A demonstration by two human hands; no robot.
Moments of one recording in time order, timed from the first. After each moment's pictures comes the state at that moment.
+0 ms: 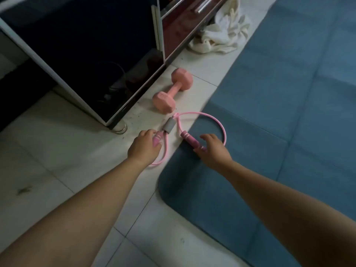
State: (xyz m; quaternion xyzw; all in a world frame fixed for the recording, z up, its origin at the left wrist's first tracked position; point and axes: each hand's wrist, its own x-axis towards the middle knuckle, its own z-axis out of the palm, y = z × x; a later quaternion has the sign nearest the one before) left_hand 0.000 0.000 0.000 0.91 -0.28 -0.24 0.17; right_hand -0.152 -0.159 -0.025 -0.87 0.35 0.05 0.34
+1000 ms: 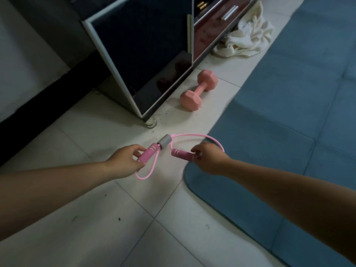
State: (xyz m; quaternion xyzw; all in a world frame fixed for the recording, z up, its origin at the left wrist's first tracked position) left_hand 0.025 0.144 0.054 0.89 -0.22 -0.35 0.20; right_hand -0.129 -0.073 0.025 -0.92 0.19 0.15 0.31
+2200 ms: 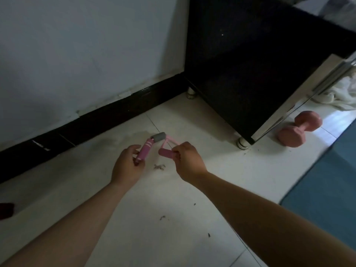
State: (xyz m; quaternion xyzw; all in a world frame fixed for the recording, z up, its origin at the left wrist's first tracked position) left_hand 0.153 0.425 0.027 0.92 -0.04 -0.11 0.38; right_hand 0.102 0.245 0.041 -0.94 0.11 0.05 0.32
